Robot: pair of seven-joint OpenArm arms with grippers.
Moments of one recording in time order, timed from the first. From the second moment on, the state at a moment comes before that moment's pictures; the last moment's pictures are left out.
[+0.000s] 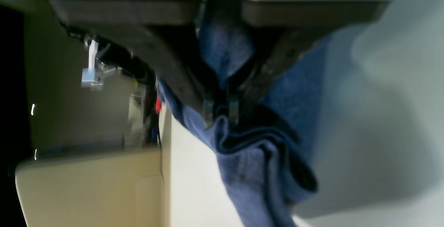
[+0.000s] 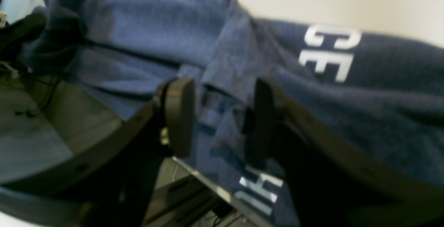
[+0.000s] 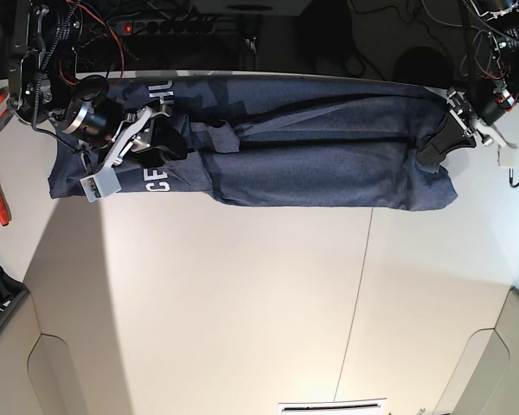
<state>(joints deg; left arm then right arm) 11.5 -13.3 -39.5 66.8 -81.0 -38.7 73.0 -15.0 10.2 7.5 99.6 41.3 28.9 -57.8</state>
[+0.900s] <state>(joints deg) 9.6 -4.1 -11.9 74.2 -76.0 -38.7 64.1 -6.6 9.0 34.9 106.8 41.0 28.9 -61.3</state>
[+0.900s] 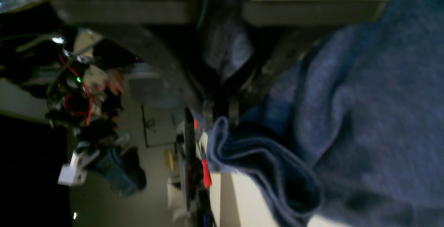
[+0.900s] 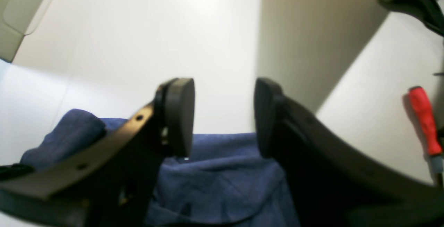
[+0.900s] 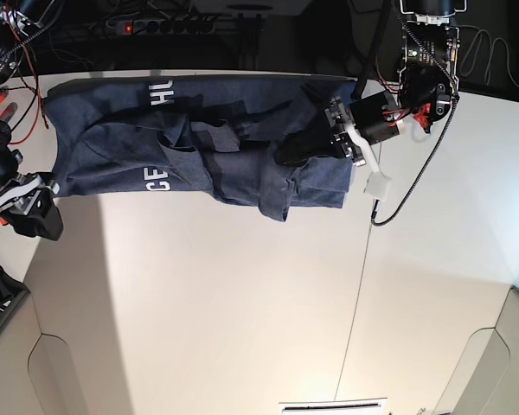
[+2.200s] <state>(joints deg) 4.8 -4.1 0.1 74.2 -70.5 -38.7 62.4 -6.6 8.9 34.9 106.8 41.5 28.9 -61.7</state>
